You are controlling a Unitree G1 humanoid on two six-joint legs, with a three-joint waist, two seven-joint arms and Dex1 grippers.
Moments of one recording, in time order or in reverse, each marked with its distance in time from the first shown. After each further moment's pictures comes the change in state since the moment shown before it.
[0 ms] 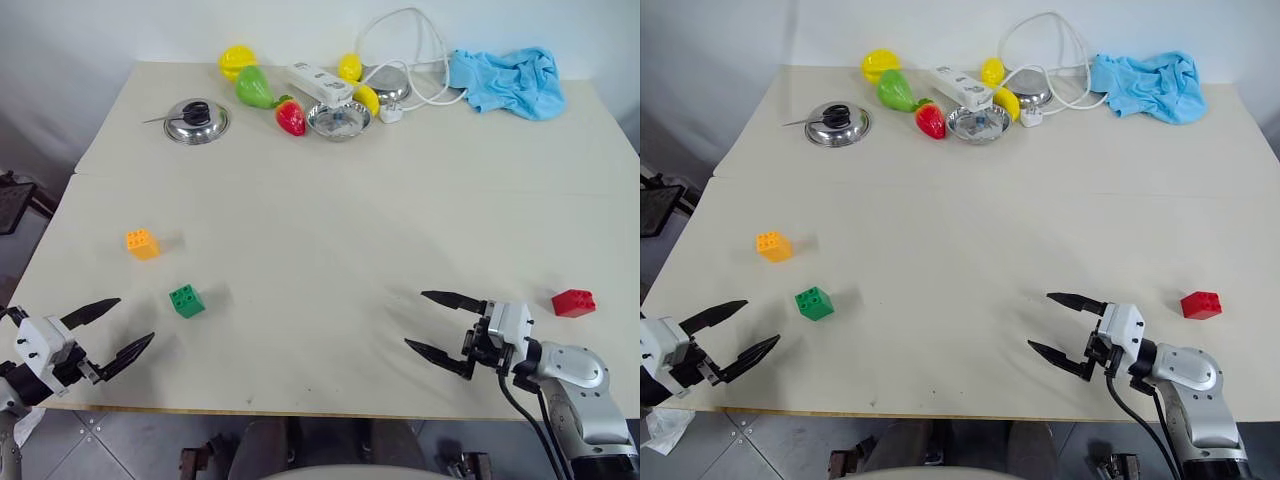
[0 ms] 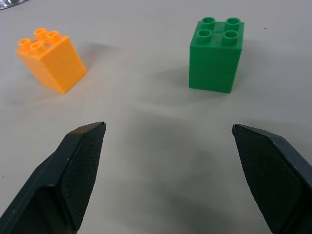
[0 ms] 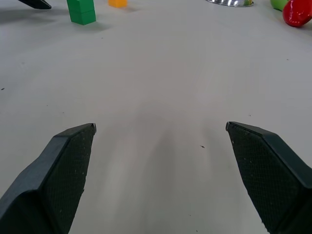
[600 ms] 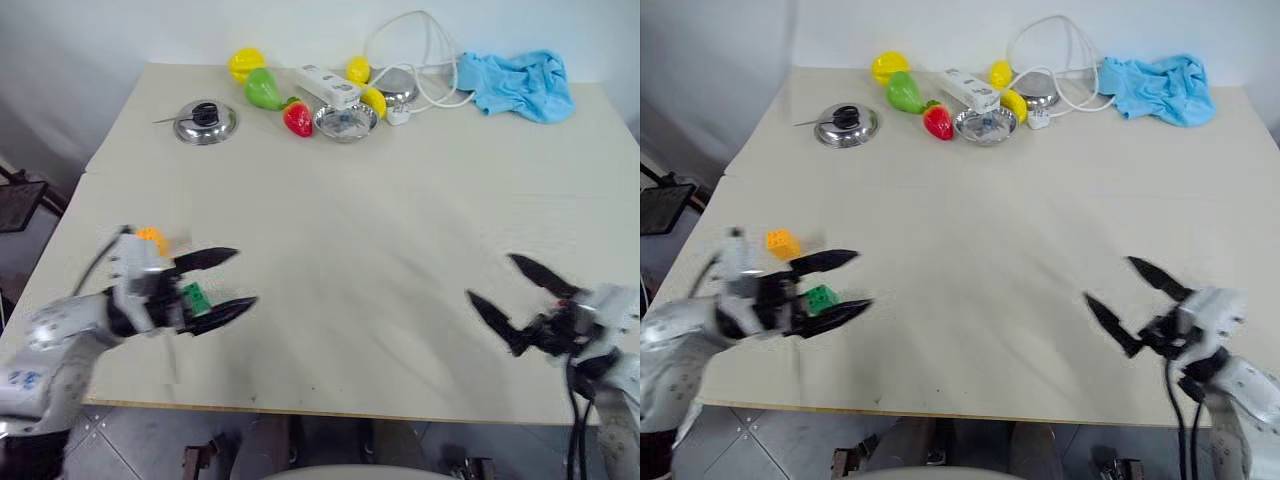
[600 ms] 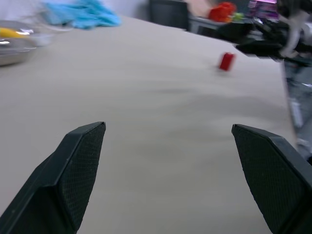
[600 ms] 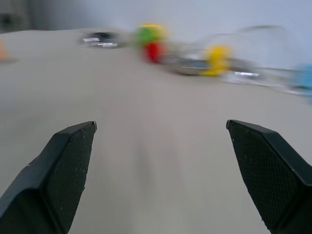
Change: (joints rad) left arm -0.333 0.010 -0.426 -0.603 -0.277 0.677 0.177; right arm 0.248 0.071 -0.443 -0.298 0.204 0.148 -0.405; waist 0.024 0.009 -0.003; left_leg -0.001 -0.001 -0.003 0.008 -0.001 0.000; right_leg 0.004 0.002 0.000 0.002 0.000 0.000
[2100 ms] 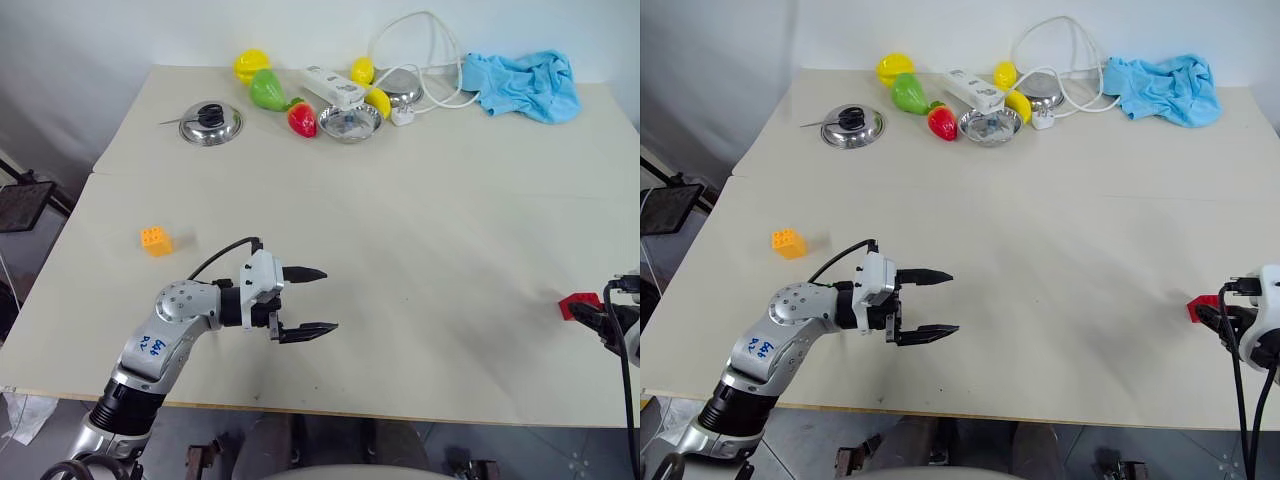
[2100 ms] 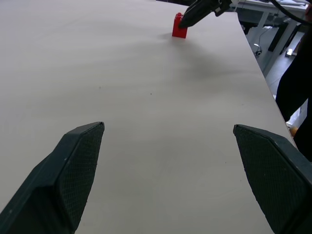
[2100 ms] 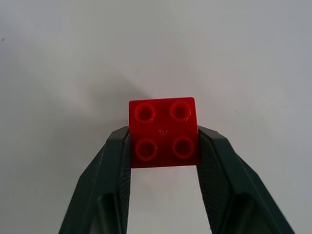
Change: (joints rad) left arm -0.180 -0.161 -0.305 0.123 0.282 -0.096 -0.053; right arm -0.196 -0.376 -0.063 0.149 0.034 1.039 -0.357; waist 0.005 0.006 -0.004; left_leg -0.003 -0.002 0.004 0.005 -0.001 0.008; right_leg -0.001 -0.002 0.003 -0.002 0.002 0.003
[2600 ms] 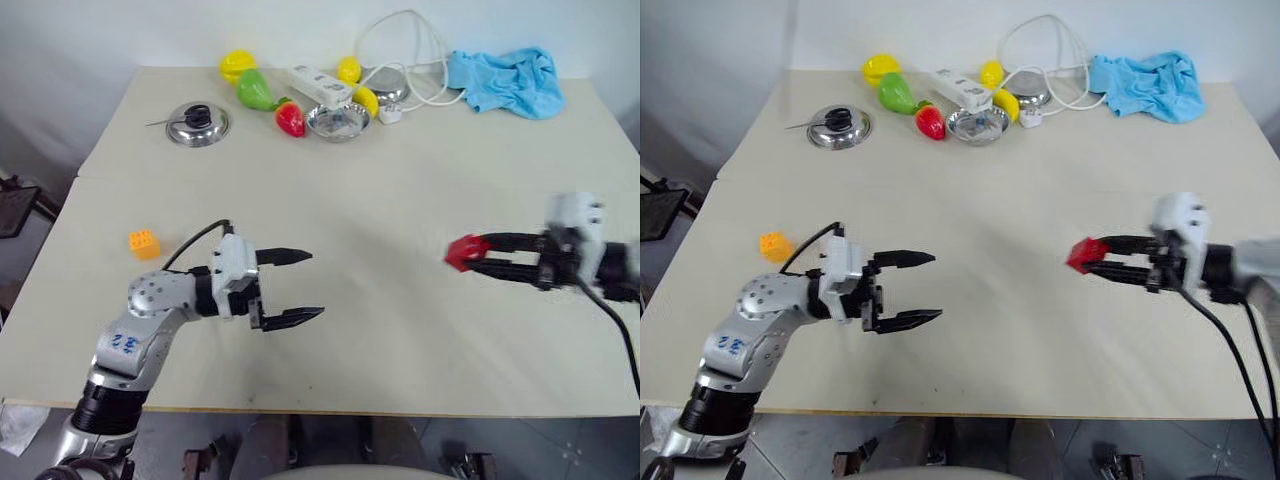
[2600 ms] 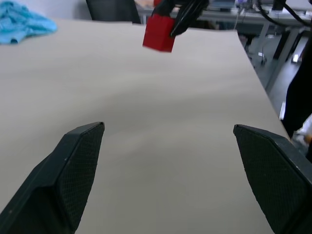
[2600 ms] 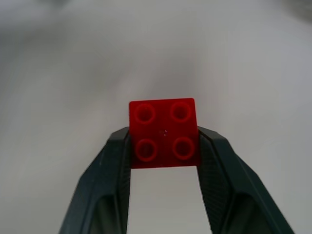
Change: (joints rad) left arm 0.036 0.079 0.152 -0.036 -0.062 -0.027 -0.066; right arm -0.626 -0.122 0.674 0.258 -0.268 -0.647 0.957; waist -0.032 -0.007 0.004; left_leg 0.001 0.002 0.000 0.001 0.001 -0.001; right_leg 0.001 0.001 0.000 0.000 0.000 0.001
